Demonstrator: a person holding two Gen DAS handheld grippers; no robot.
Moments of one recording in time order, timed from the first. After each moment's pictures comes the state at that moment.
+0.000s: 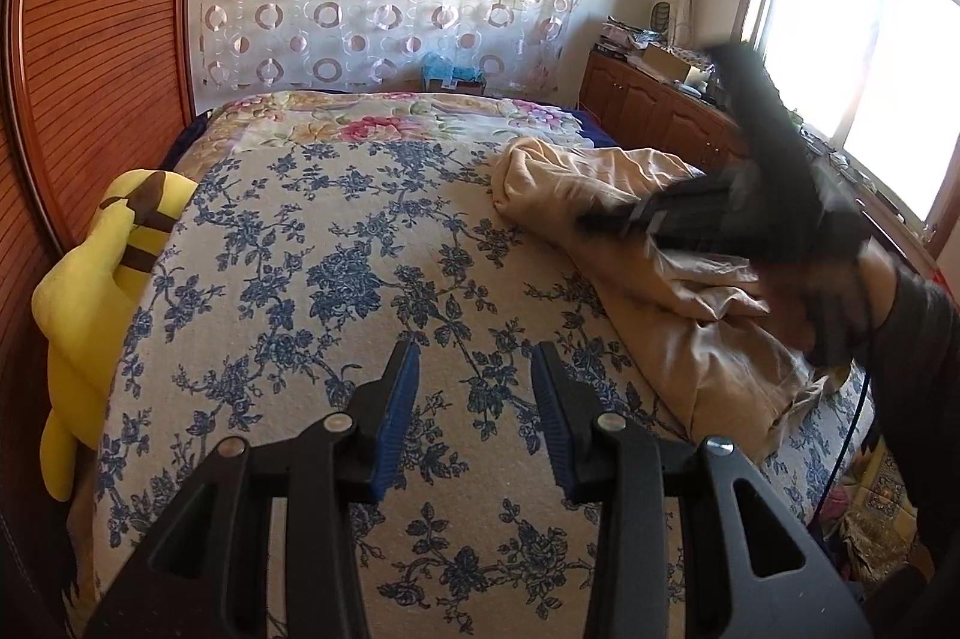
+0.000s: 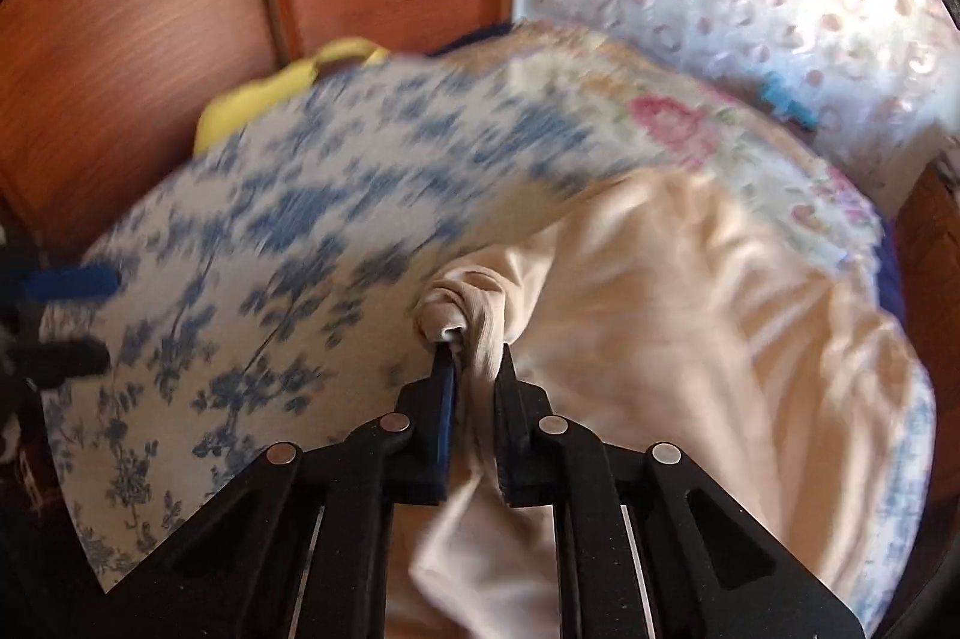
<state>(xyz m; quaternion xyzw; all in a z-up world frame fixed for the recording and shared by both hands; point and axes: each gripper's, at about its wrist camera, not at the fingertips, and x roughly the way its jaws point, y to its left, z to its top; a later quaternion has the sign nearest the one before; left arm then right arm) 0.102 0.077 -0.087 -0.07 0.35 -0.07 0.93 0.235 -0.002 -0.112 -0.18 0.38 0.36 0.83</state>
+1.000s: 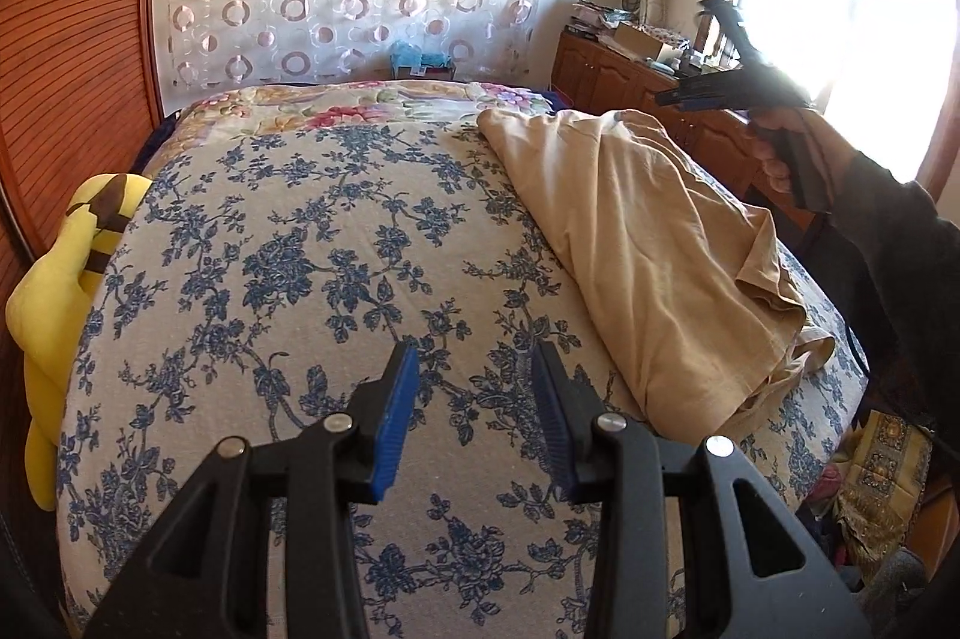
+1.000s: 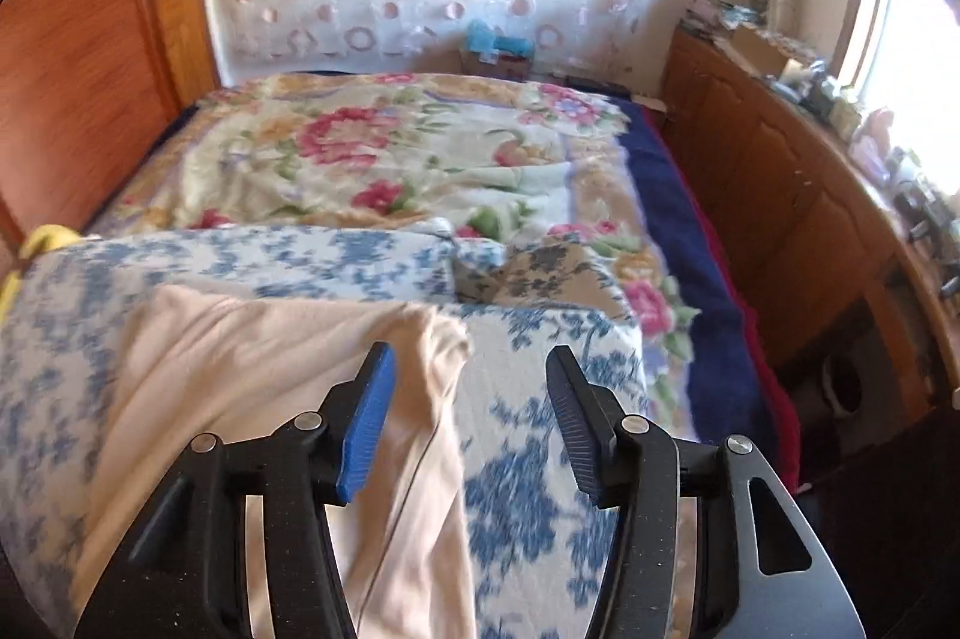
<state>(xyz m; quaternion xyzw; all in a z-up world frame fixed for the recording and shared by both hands) 0.104 0.043 -0.094 -0.05 0.37 -0.10 0.92 0.369 -0.216 -0.062 -0.06 0.40 0.09 0.91</state>
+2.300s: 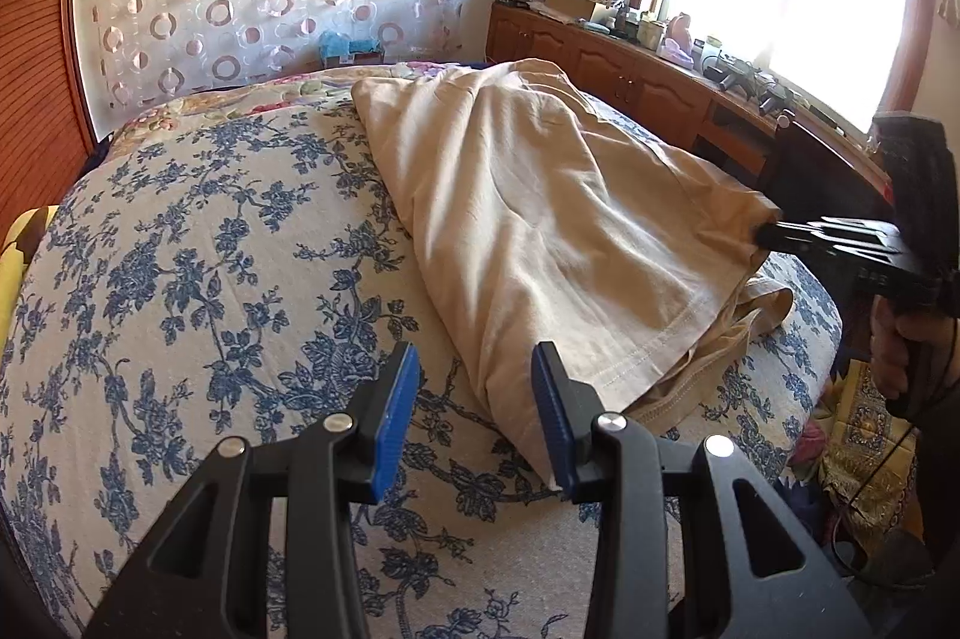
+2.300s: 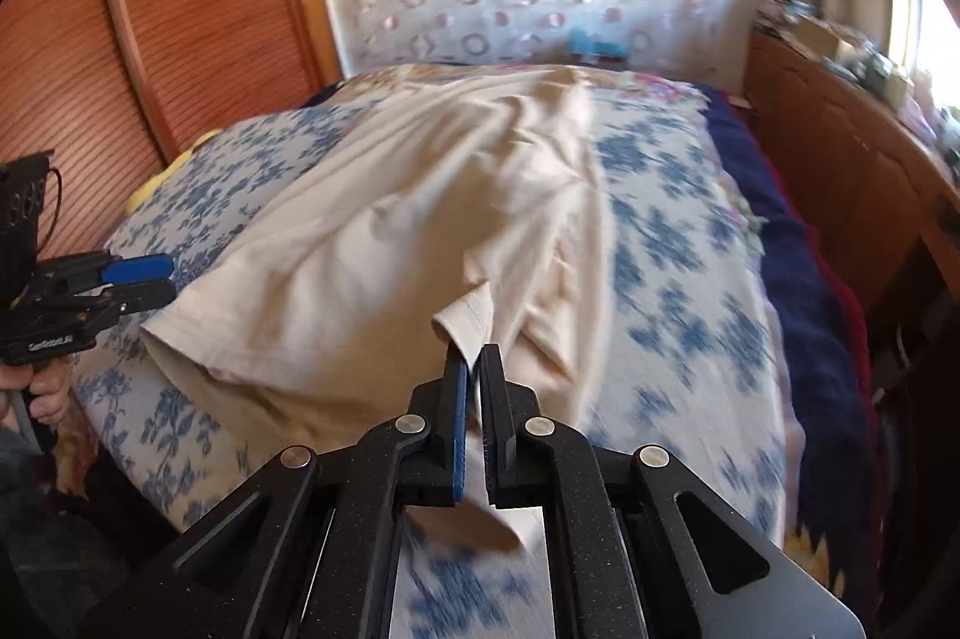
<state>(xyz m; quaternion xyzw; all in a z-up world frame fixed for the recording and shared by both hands) 0.109 -0.038 -0.109 -0.01 0.38 -0.17 0.91 0.103 -0.245 -0.119 -0.03 0.37 0.20 0.91</state>
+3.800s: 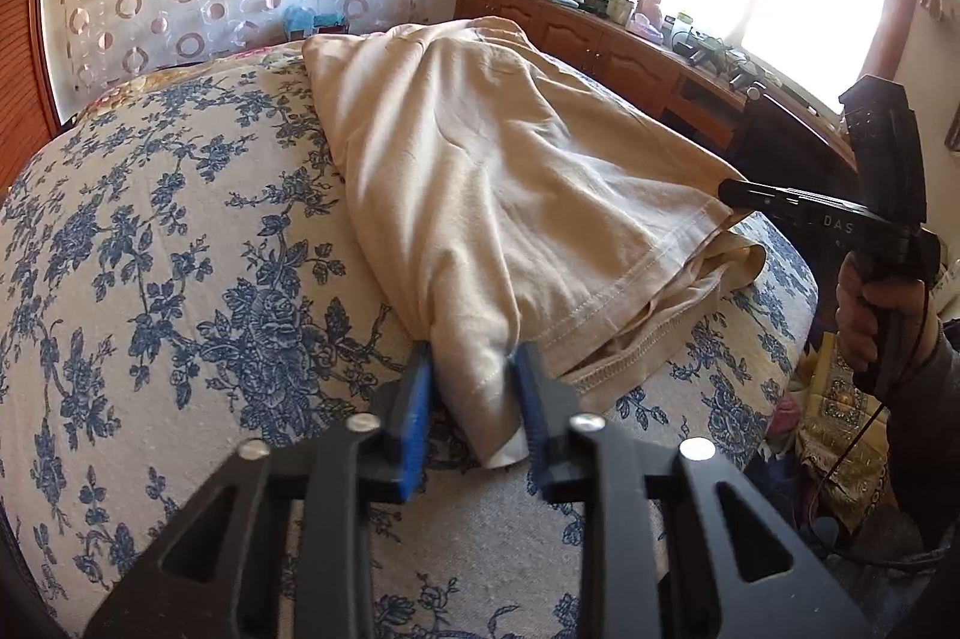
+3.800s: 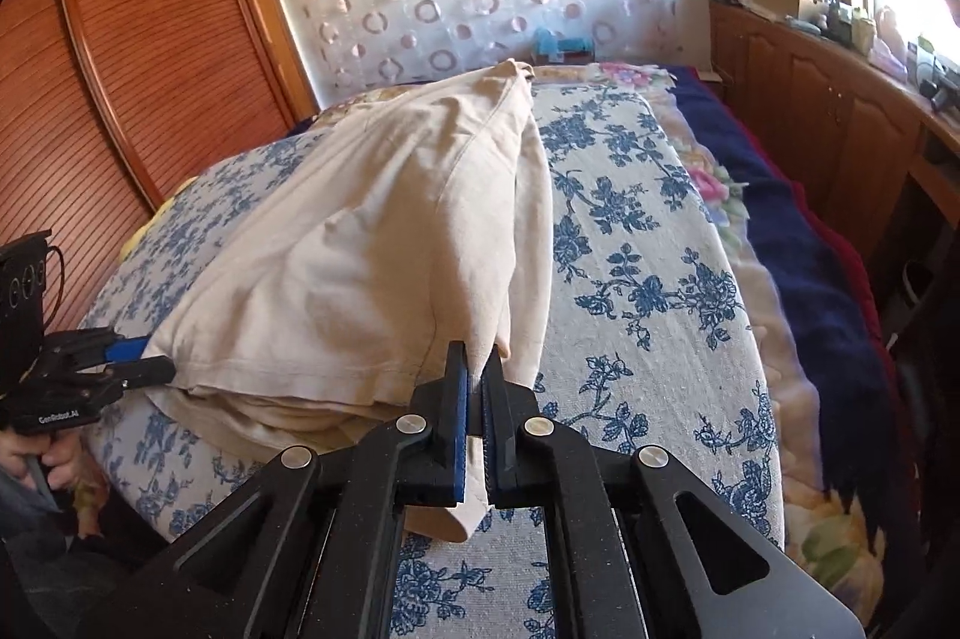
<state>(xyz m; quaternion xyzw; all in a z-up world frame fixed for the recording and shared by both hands) 0.101 -0.055 -0.129 -0.02 0.41 -0.21 0.89 0.108 -0.274 -0.131 0.03 0.36 0.19 0.91</state>
